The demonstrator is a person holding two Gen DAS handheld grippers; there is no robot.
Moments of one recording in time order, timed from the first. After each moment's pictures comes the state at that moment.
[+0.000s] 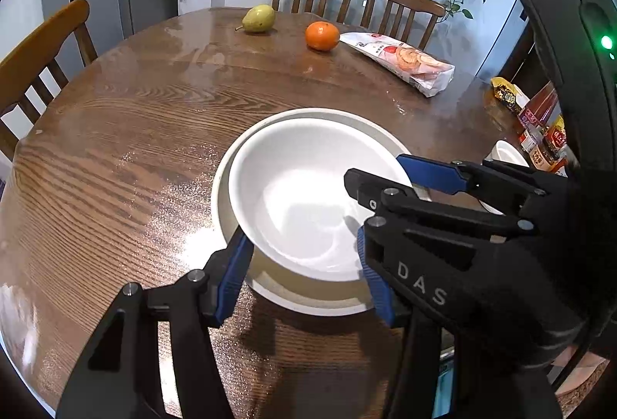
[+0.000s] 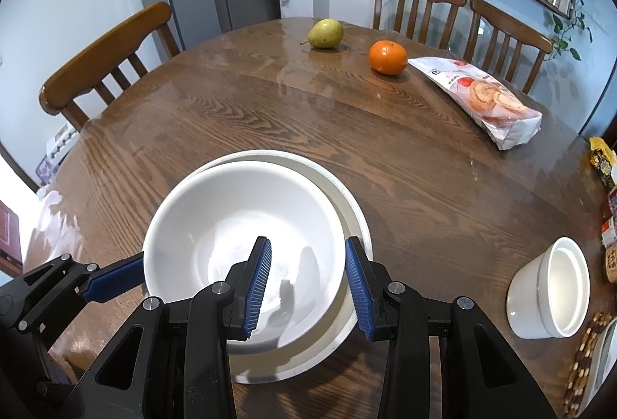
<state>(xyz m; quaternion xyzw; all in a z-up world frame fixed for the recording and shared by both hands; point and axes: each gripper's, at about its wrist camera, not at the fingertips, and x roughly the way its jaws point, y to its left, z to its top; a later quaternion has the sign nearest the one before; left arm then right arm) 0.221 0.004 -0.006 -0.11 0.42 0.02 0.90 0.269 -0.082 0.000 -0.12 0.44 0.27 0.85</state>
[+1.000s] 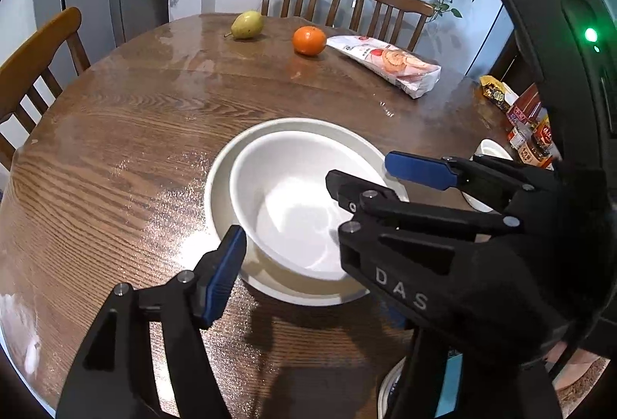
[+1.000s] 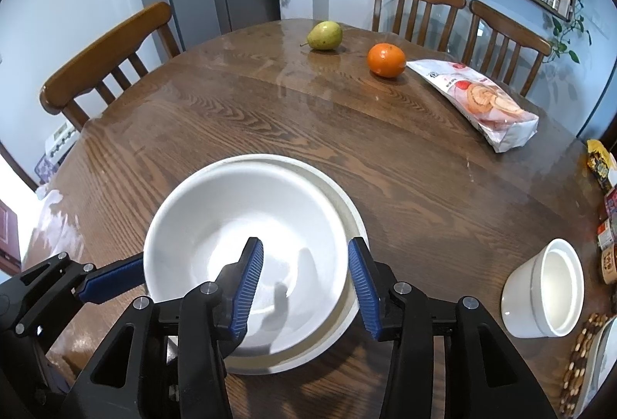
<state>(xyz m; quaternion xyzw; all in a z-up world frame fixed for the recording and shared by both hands) 0.212 0.002 0.005 -0.11 0.42 0.00 0.90 0.266 -0.084 0.006 -0.13 0.43 0.27 0.85</state>
